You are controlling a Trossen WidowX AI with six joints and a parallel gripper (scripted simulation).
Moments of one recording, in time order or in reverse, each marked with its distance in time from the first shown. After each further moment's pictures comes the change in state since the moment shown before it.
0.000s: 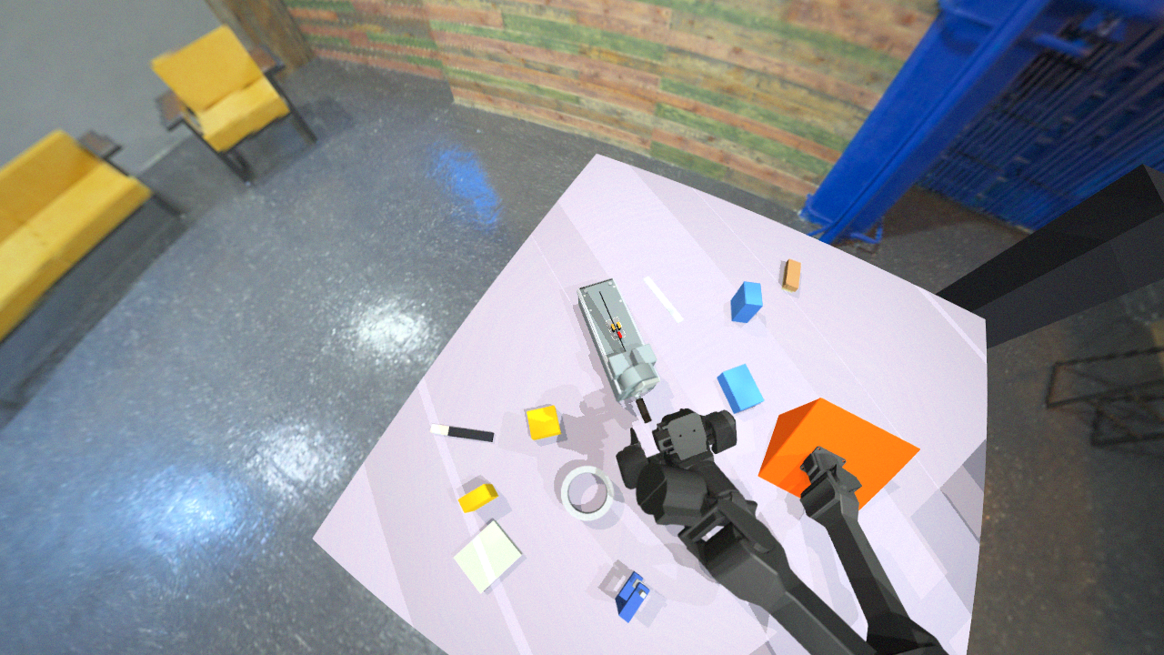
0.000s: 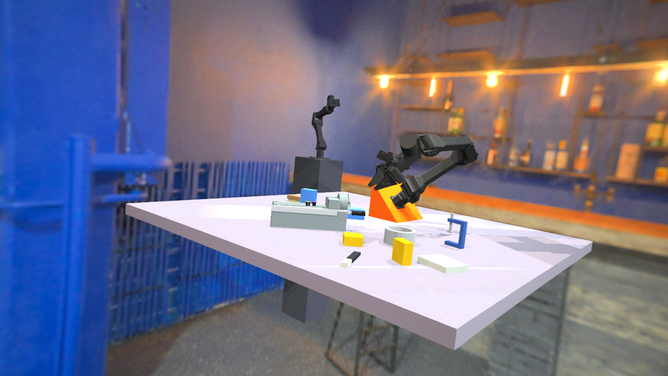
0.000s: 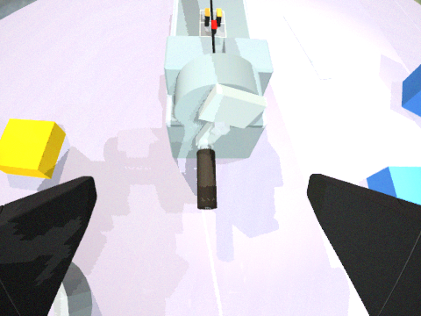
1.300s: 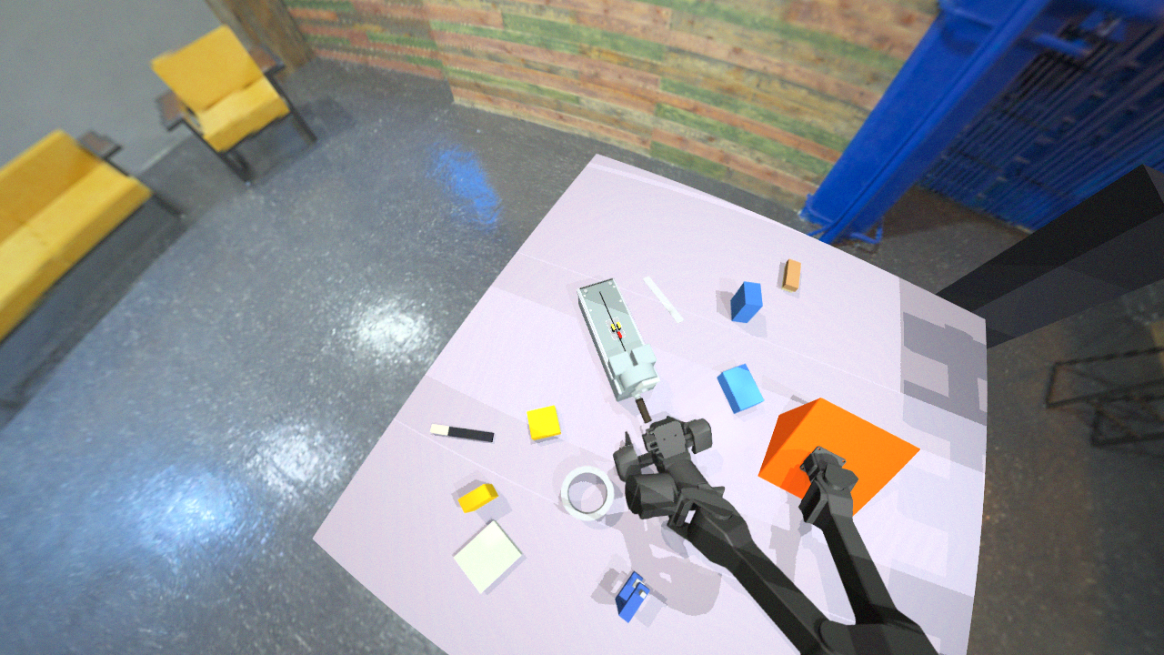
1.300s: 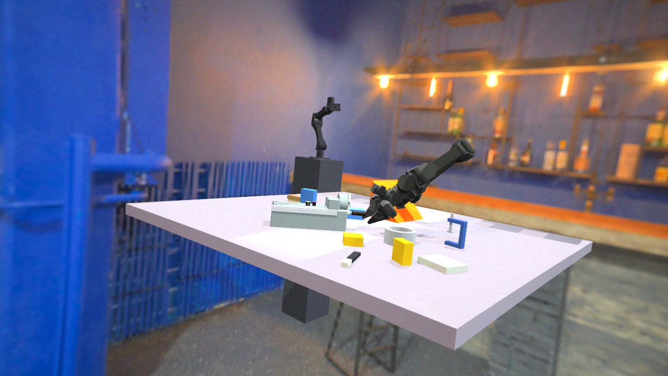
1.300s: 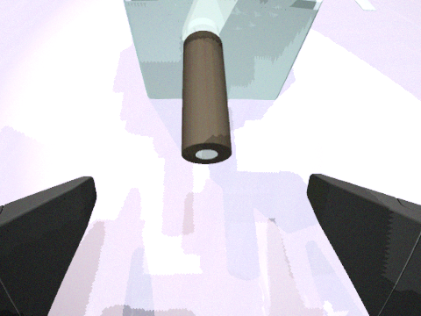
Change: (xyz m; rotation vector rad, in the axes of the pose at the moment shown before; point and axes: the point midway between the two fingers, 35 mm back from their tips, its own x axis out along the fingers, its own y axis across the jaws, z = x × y) arm 0.091 -0.005 -0.080 0.013 -0.003 0.003
